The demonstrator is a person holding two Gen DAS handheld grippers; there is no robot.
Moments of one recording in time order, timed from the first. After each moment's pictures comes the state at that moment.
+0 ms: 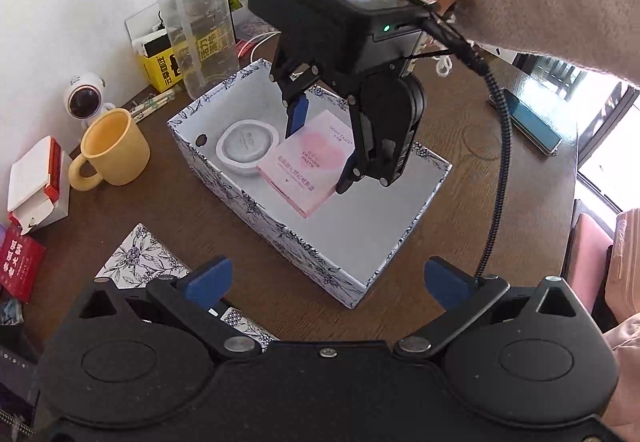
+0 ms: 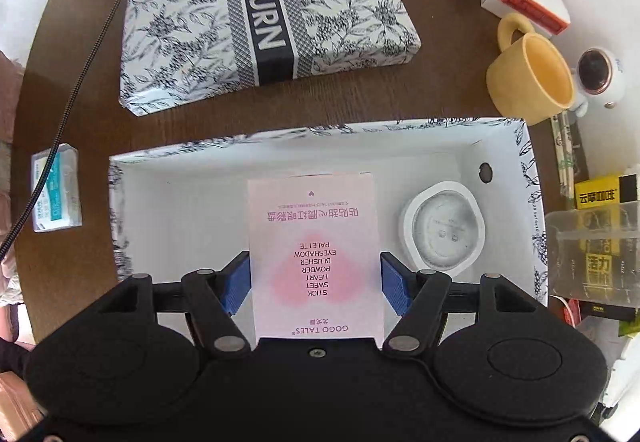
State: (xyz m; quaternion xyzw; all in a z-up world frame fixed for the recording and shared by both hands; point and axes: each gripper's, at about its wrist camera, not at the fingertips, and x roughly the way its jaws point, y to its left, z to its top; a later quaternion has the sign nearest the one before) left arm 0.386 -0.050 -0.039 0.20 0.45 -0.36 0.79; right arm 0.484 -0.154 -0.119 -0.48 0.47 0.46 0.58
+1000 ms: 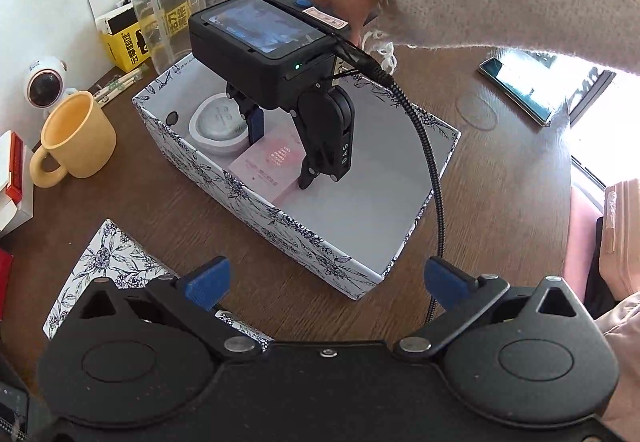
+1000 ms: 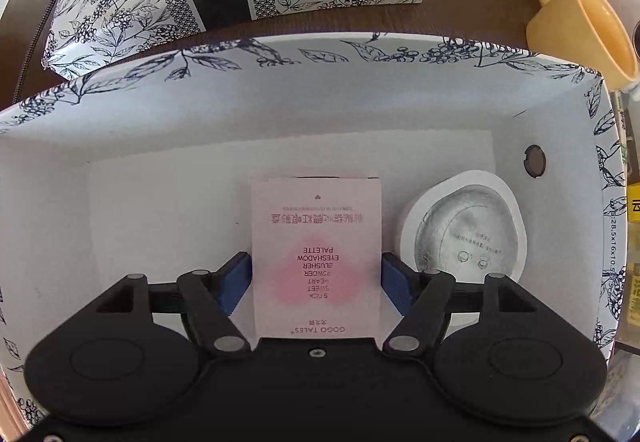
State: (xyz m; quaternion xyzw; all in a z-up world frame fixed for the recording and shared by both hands) left arm 0.405 -0.055 -0.069 0.21 0.48 -0.39 0.76; right arm 0.516 -0.153 -0.190 -0.48 0.49 0.48 0.55
